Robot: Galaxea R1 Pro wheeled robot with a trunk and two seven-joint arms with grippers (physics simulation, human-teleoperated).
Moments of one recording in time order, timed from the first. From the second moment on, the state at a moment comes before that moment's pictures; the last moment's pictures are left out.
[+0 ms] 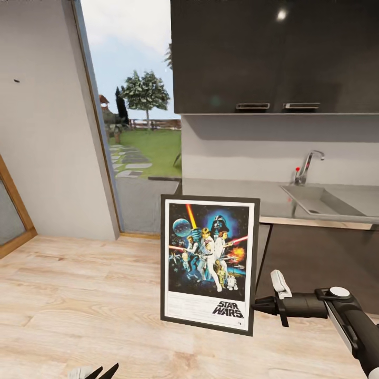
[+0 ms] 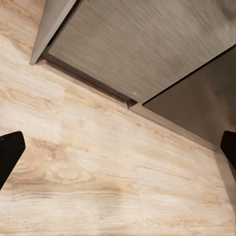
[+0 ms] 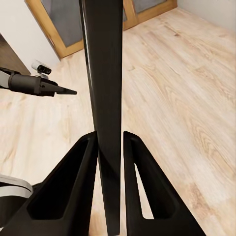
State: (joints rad) left arm -0.35 0.25 -0.05 -0.02 0.68 -0.31 -1.07; right arm -0.44 -0.36 -0.04 -1.04 0.00 0.25 1.49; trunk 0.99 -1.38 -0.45
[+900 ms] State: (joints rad) left arm -0.35 0.25 -0.05 -0.02 0.68 -0.31 -1.01; right arm -0.44 -0.36 -0.06 -1.04 0.00 0.25 1.49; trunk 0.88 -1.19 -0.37
